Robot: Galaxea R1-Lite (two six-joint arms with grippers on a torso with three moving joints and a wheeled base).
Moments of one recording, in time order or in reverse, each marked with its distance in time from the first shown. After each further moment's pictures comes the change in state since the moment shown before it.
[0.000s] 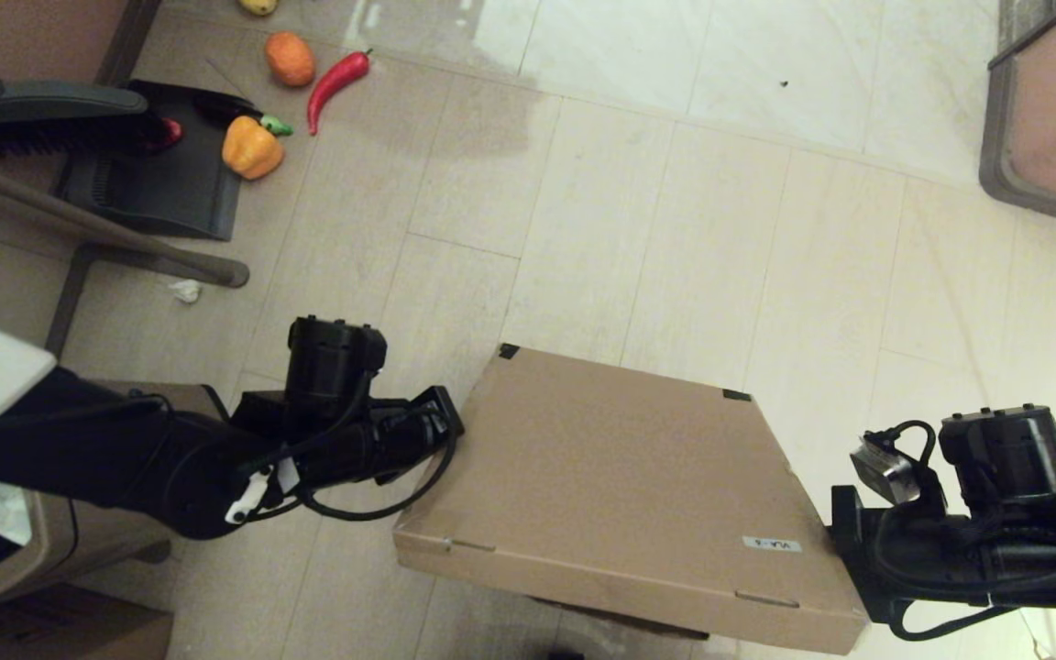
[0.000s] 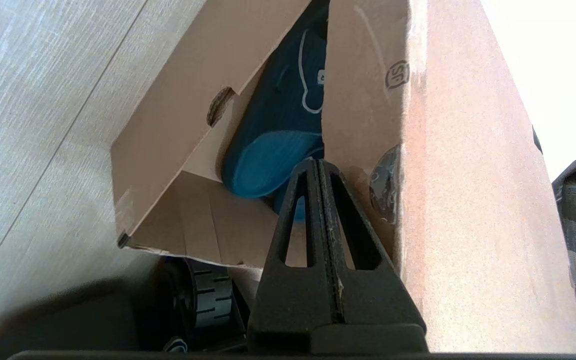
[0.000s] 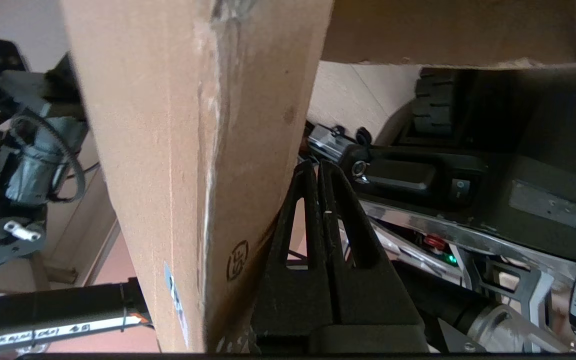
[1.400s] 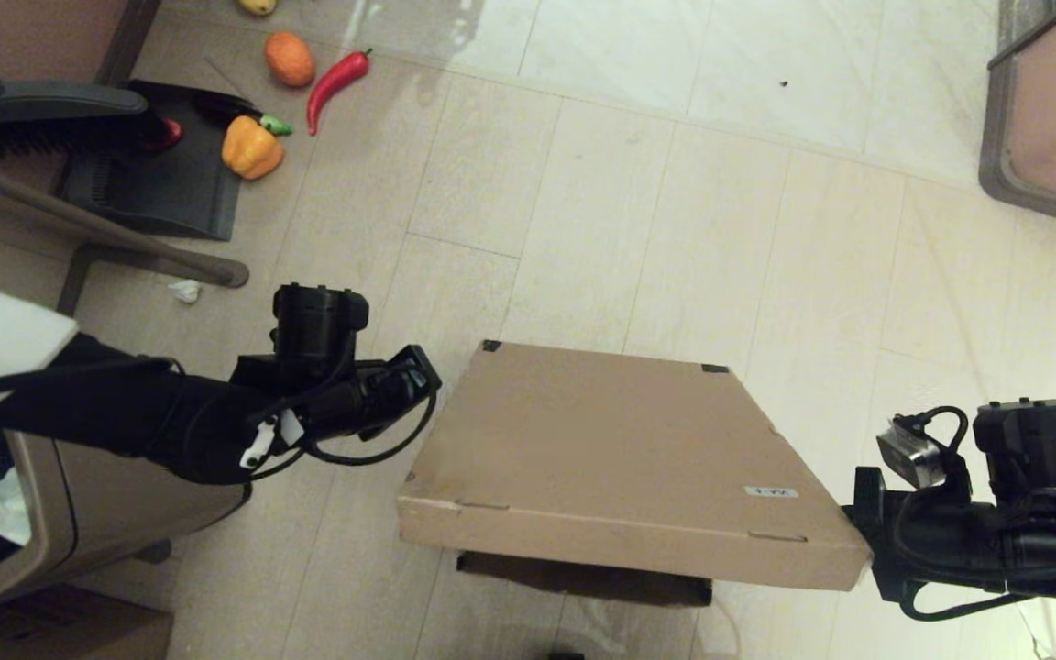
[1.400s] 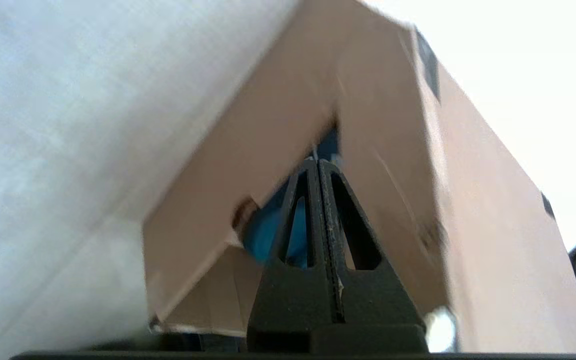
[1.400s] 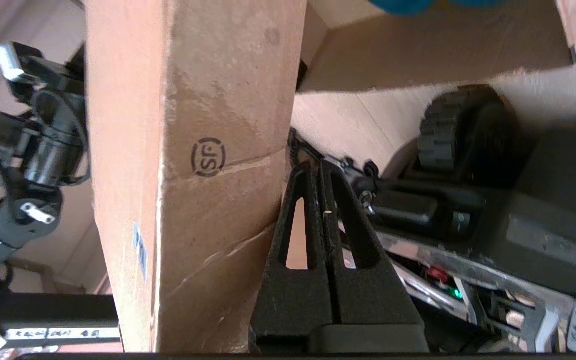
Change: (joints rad) left arm 0.102 0.068 -0.144 0.008 0.066 0.003; right arm -0.073 -0.014 0.011 -0.072 0.007 -0.002
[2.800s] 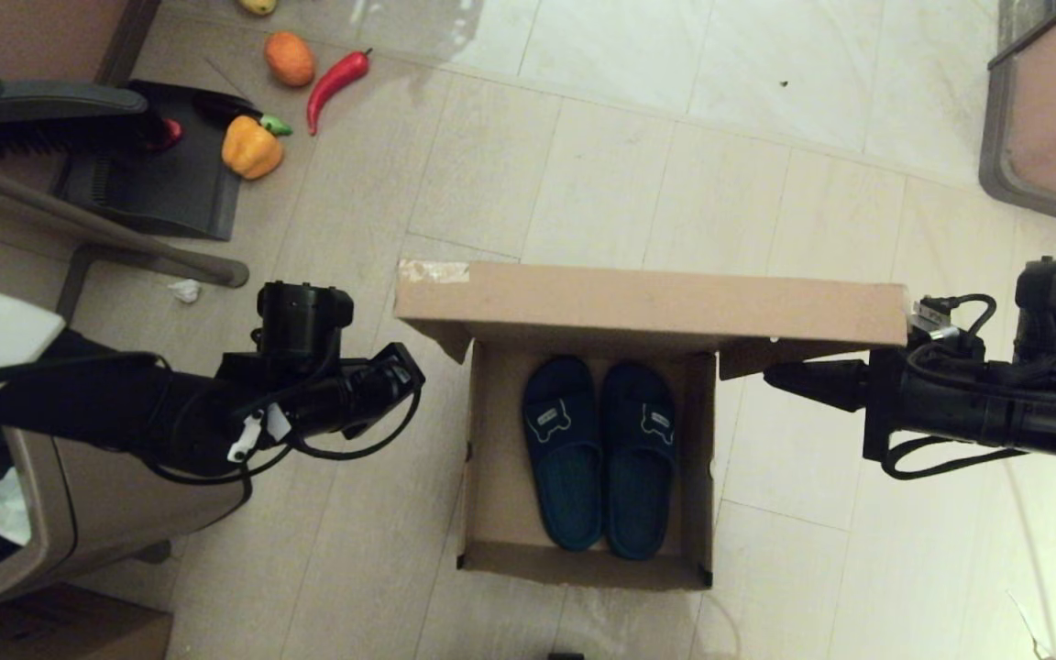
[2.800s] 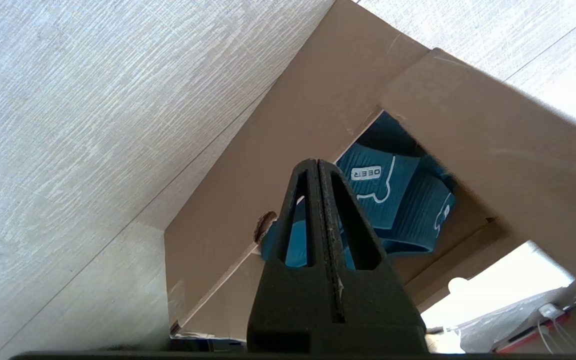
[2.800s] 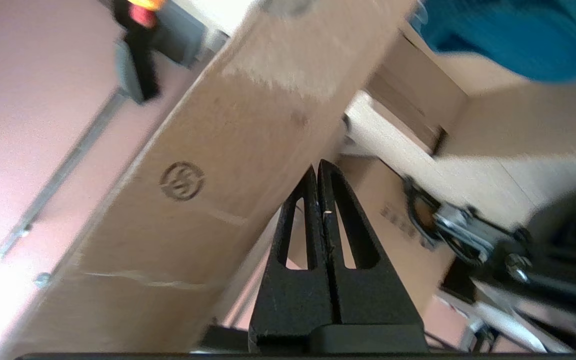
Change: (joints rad) left arm 0.036 -0.004 0.001 0.015 0.016 -0.010; right arm -0.046 -0.007 -0.358 0.042 0.047 0.358
